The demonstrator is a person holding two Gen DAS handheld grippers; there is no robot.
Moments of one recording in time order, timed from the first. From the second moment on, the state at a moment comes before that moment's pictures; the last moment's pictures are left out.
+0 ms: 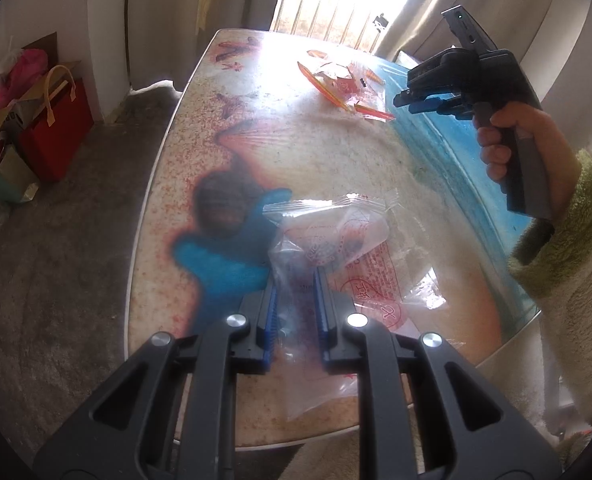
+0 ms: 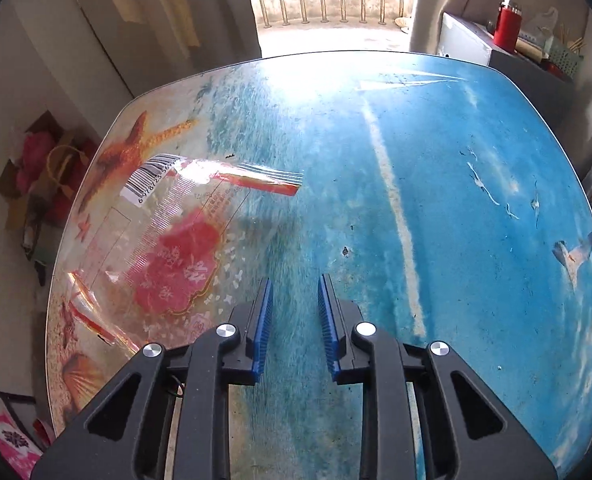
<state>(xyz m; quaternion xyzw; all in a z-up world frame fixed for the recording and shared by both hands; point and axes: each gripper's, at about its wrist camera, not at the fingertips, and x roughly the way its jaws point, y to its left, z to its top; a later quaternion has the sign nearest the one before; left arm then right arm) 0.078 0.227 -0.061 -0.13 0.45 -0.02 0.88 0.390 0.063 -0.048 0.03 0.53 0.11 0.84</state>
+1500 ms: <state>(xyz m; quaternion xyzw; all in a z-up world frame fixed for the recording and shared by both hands) 0.108 0.183 -0.058 -0.15 0.45 -0.09 0.88 0.187 -0.079 -0.019 0.04 0.51 0.17 0.84</state>
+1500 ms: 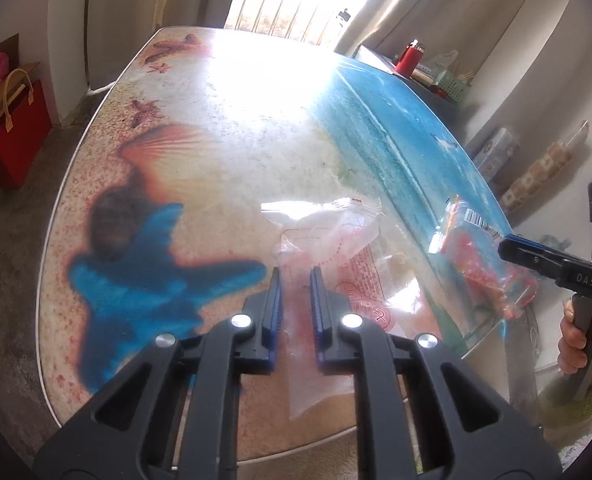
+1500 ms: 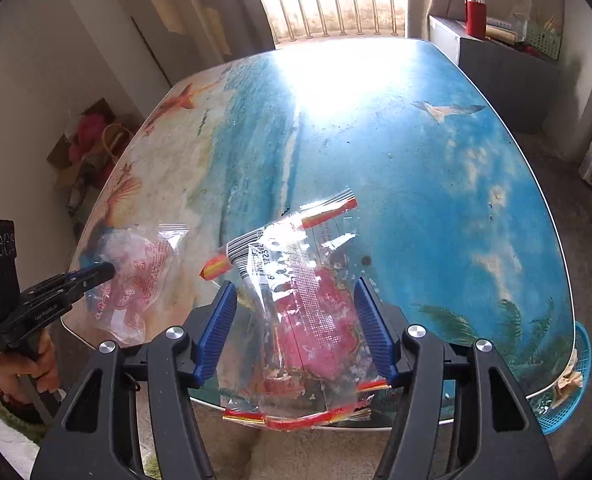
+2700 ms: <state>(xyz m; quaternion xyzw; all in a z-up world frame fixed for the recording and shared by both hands) 0.114 0.160 -0.065 -0.12 0.48 -0.09 0.87 0.160 -0.053 -0.049 -0.04 0.51 0.13 0.85</state>
